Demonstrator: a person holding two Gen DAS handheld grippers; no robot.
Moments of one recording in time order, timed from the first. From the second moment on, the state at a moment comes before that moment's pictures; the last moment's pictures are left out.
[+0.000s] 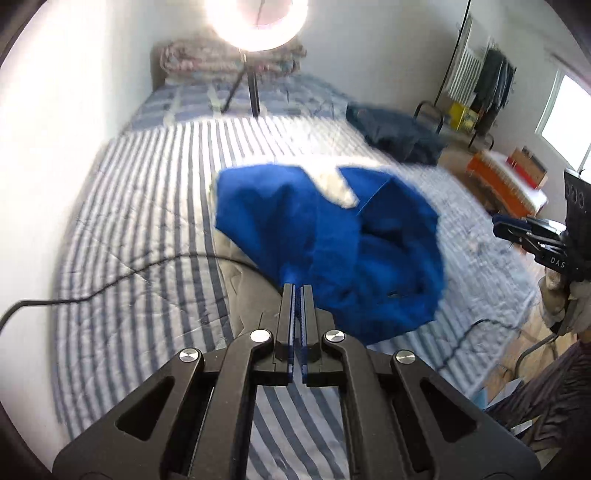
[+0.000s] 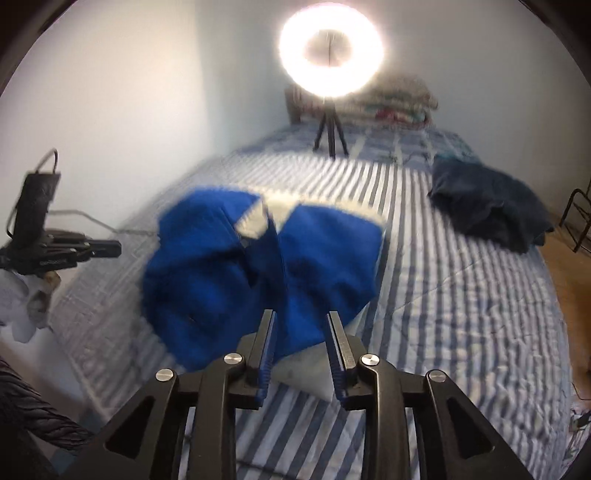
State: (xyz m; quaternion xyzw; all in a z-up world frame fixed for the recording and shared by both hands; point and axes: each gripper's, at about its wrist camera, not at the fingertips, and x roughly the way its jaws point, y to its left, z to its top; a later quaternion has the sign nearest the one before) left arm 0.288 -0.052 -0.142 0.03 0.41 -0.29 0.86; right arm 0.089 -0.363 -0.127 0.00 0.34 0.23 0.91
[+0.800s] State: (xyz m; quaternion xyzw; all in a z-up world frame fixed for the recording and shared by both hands) left arm 0.142 0.074 0.192 -0.06 0.19 -0.32 0.92; right arm -0.090 -0.438 0.179 0.02 0.09 0.23 0.97
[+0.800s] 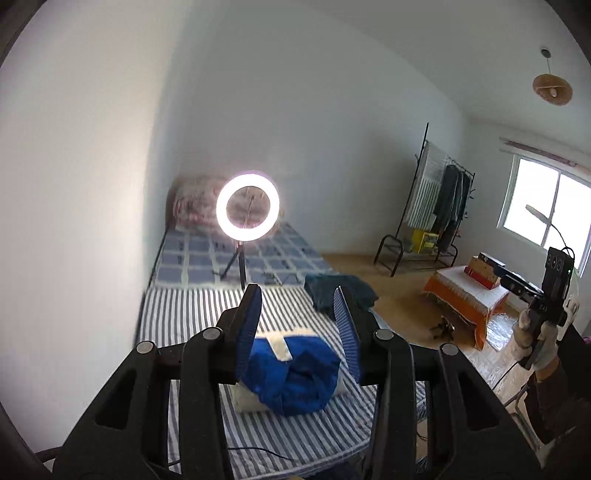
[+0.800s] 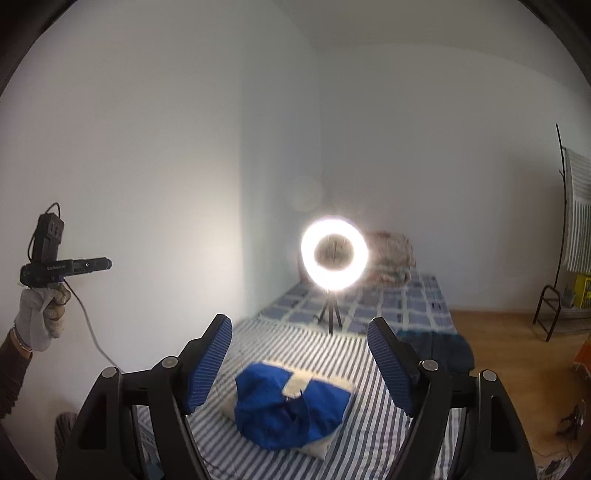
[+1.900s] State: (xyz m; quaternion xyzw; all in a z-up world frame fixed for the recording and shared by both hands) left arm 0.444 0.005 -0.184 -0.27 0.54 -0.25 0.76; right arm 0.186 -0.427 -0.132 0.21 0.41 0.25 0.85
